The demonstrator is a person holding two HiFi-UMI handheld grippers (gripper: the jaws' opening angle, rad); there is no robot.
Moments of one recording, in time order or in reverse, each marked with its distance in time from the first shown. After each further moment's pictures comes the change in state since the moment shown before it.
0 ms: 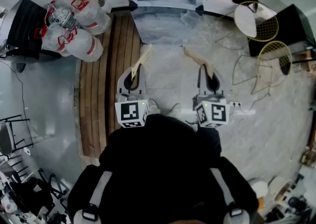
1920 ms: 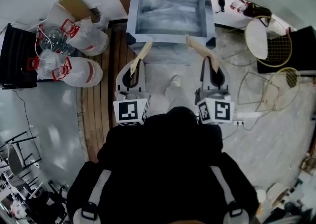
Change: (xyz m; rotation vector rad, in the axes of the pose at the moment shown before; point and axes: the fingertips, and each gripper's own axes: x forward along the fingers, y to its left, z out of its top) left arm 0.307 0.102 0.033 0.027 -0.030 -0.017; right arm 0.321 -0.077 0.014 0.005 -0.066 -0.005
